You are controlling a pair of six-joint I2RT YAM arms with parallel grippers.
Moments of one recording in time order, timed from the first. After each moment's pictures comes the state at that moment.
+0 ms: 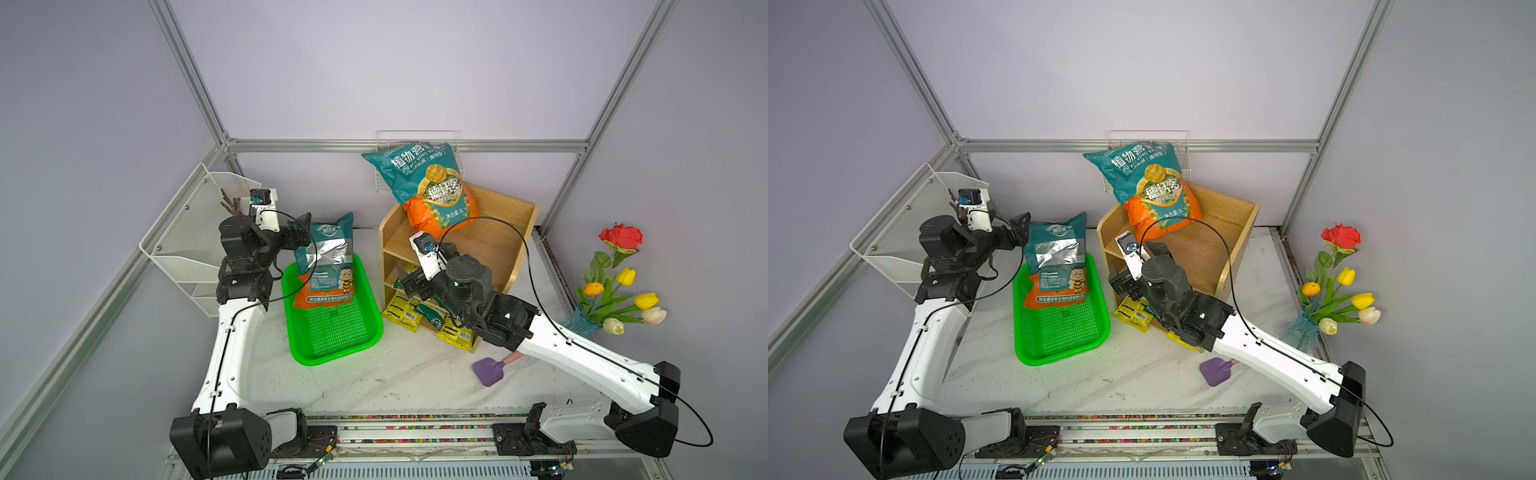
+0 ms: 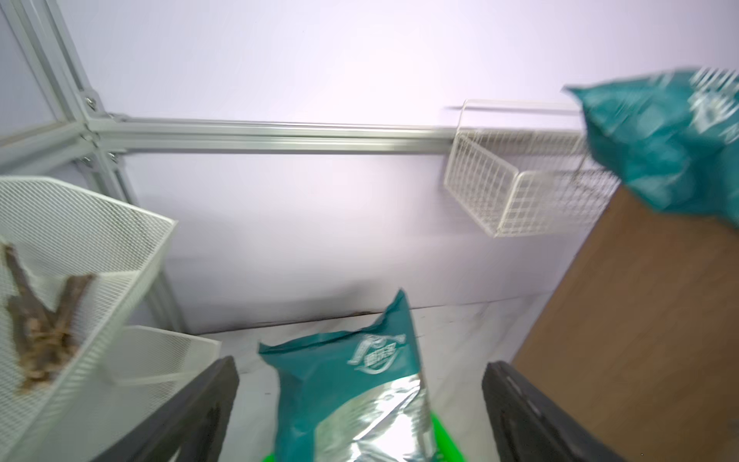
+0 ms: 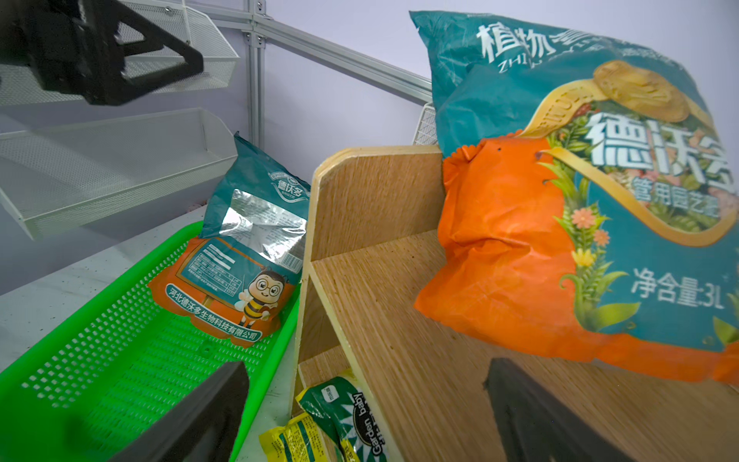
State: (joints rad) left arm 0.13 1.26 1.30 -0.05 0.35 -0.09; right arm 0.95 1.34 1.38 -0.23 0.48 -0.12
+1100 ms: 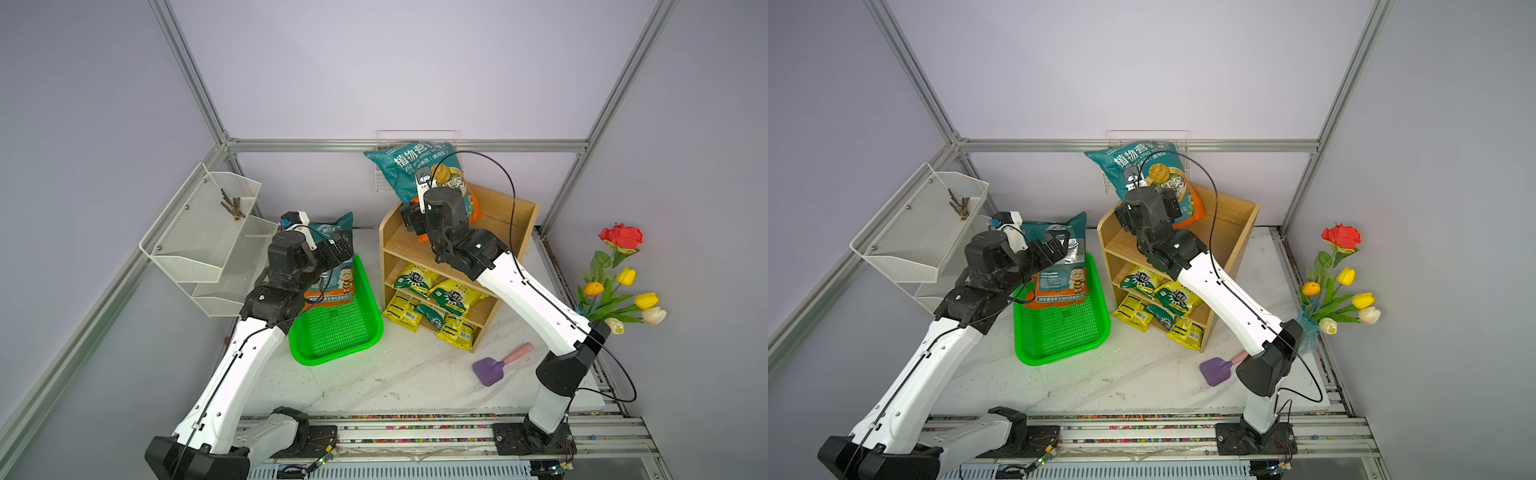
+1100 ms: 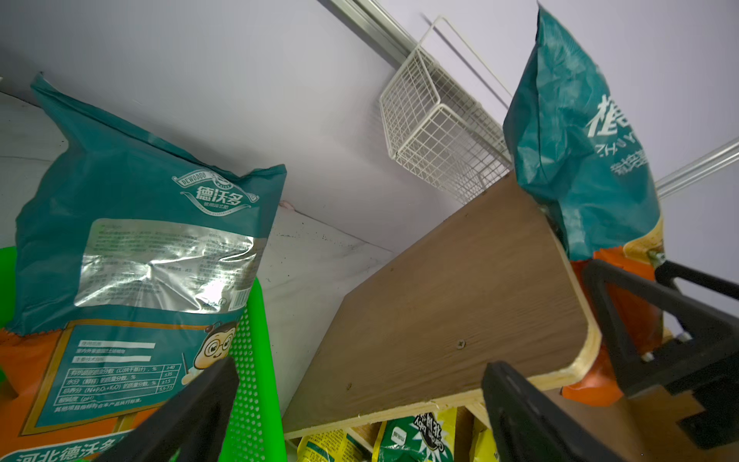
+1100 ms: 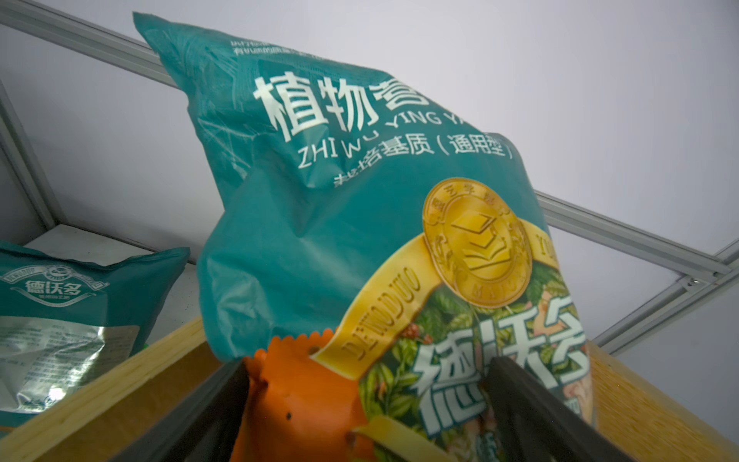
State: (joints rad) left arm -0.26 1.12 1.24 -0.30 0.03 -0.64; right arm 0.72 1.79 2.03 -0.50 0.63 -0.09
